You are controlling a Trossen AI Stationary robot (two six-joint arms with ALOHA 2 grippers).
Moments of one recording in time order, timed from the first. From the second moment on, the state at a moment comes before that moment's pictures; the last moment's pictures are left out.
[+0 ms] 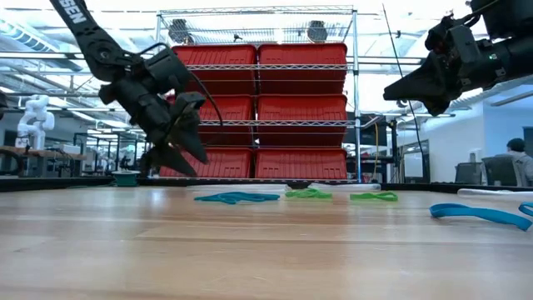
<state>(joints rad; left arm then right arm) 0.48 1.40 0.52 0.08 0.38 -0.64 -0.01 0.59 0.16 0.24 0.28 0.19</state>
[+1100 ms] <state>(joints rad) 0.51 1.65 0.52 0.32 0.42 -0.64 -0.01 0.59 0.16 0.24 0.28 0.19</state>
